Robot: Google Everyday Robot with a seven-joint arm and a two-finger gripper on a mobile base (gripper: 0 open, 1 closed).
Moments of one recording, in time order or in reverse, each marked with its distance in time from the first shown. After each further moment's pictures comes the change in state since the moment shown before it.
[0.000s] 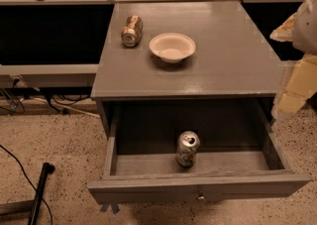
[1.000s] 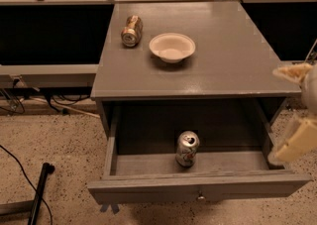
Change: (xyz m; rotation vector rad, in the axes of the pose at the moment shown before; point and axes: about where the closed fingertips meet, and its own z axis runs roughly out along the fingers) arm 0.022 0.048 0.044 0.061 -0.198 0.014
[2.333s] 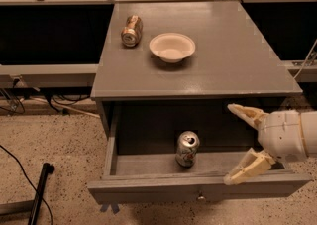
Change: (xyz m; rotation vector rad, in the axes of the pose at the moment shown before) arm -0.011 0.044 0.115 -0.124 -0.508 0.028
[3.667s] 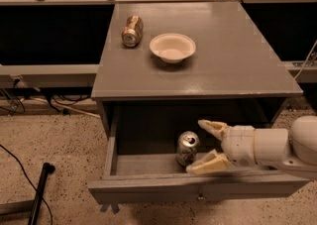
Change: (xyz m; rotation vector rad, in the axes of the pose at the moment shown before) arm 0.027 -0.008 0.100 0.018 -0.143 0.124
